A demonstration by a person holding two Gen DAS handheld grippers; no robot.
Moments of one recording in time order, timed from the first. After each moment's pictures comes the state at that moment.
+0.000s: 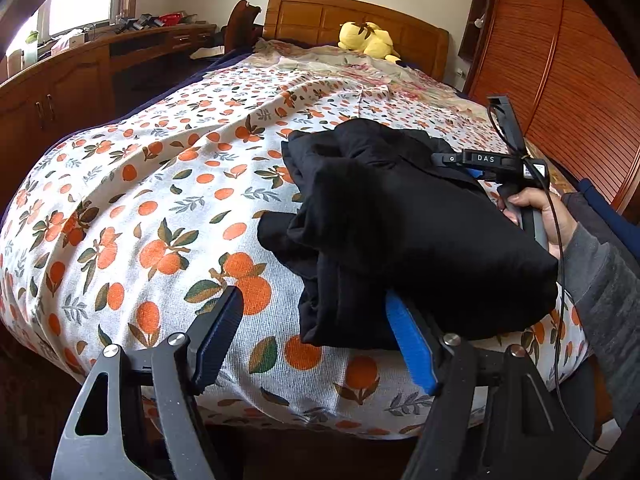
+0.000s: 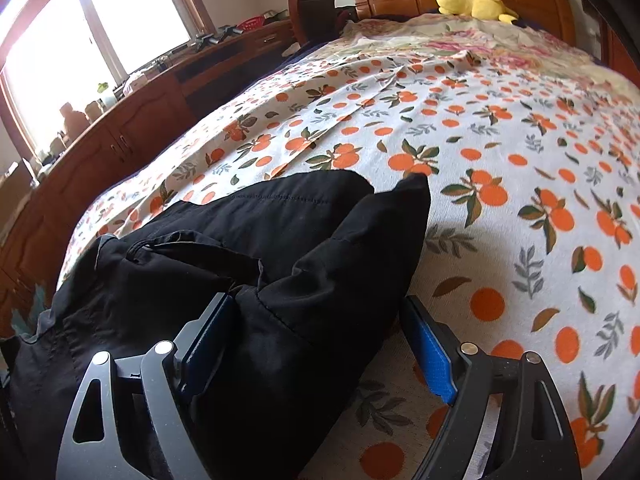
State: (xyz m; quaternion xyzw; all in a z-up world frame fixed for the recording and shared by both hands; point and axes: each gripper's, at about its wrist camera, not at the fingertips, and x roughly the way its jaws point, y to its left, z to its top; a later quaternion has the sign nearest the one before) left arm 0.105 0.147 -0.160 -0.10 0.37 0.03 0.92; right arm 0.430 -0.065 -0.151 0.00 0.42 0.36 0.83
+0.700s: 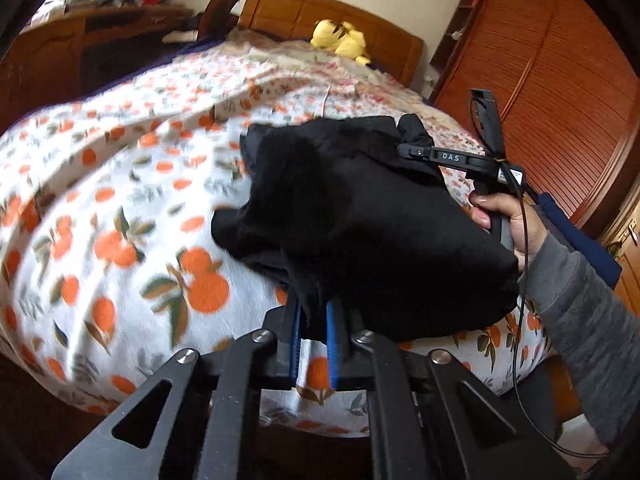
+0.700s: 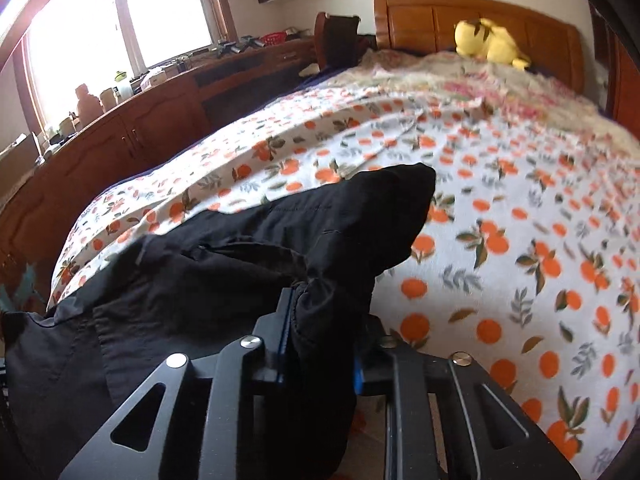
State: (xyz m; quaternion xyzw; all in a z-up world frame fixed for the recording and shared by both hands) left arm 0.105 0.154 -0.155 -0.16 0.36 -0.05 0.92; right arm 0.388 -0.044 -0.108 -0.06 0.34 0.36 0.87
